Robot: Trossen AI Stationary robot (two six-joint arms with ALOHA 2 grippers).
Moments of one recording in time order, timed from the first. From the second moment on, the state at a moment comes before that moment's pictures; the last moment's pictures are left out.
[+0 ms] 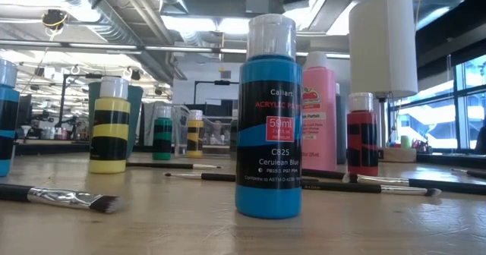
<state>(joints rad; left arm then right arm) -0.49 0.99 1.20 -0.81 -0.73 -0.22 0.92 1.95 1.88 -1.10 0.89 0.92</state>
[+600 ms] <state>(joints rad) -0.28 0.48 0.55 -0.10 -0.32 0.03 0.91 1.95 1.88 -1.10 0.90 0.91</state>
